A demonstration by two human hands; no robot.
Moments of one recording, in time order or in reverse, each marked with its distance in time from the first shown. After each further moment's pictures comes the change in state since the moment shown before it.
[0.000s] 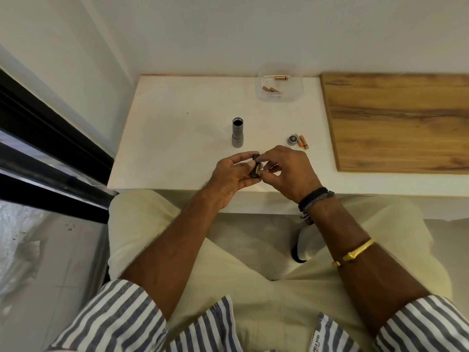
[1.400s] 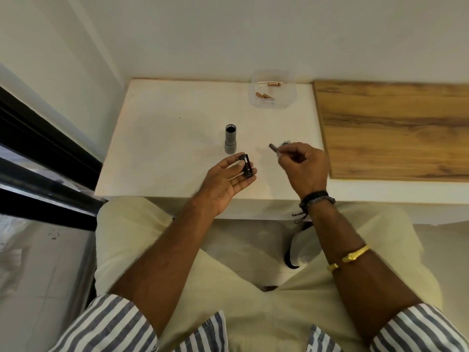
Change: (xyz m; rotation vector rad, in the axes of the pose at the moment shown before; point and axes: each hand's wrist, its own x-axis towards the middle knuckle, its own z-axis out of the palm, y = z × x) left_hand 0.010 -0.002 0.000 -0.385 0.032 -0.065; right_hand 0.007 0.026 -0.006 0.379 0.447 0.441
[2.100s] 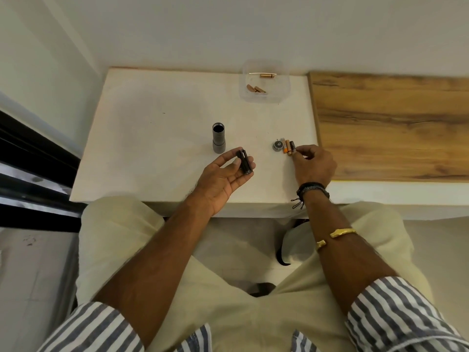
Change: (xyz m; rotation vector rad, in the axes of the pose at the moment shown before) left_hand 0.021 -0.007 0.012 -0.043 -0.059 -0.022; right_hand 0.043 0.066 -0.001 -0.273 0.222 0.335
